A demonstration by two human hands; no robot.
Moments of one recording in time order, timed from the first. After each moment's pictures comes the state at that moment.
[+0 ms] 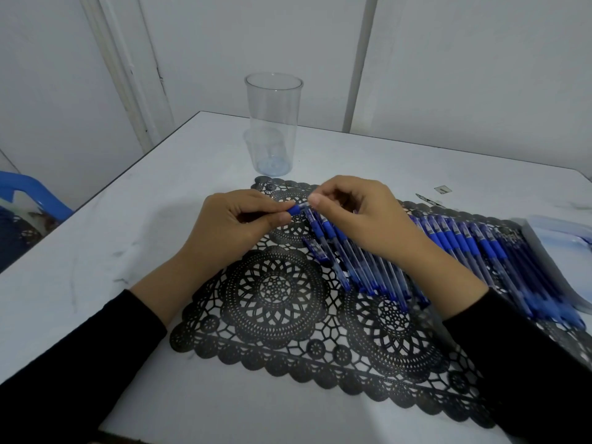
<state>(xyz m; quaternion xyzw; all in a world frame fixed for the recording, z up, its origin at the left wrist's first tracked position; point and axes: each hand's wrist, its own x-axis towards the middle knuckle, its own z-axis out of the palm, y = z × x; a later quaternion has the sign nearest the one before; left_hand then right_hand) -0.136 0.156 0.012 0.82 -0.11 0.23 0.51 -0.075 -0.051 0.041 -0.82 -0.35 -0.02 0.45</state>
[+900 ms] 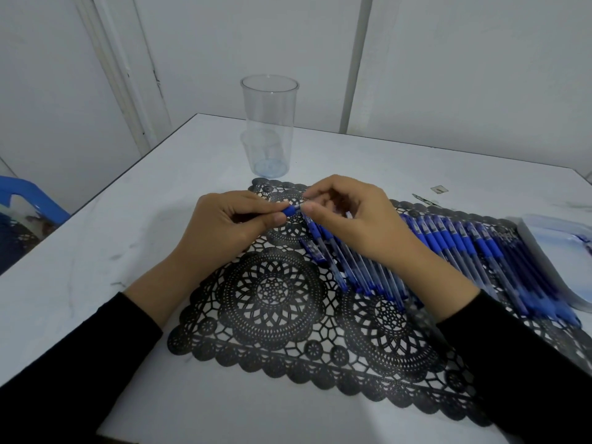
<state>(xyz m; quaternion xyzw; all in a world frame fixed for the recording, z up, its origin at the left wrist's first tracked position) -0.137 0.158 0.015 0.82 -0.11 0.23 0.52 -0.080 -0.049 0.039 -0.80 -0.35 -0.02 0.48</state>
